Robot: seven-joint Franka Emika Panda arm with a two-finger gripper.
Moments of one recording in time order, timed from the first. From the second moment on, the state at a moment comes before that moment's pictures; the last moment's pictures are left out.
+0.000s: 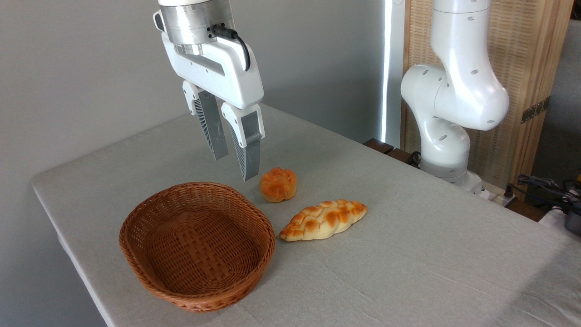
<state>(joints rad) -0.08 0.00 0.03 -1.61 -0.02 1.60 0.76</state>
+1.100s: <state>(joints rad) -0.08 -0.19 0.04 -2.03 -0.02 1.77 0.92</state>
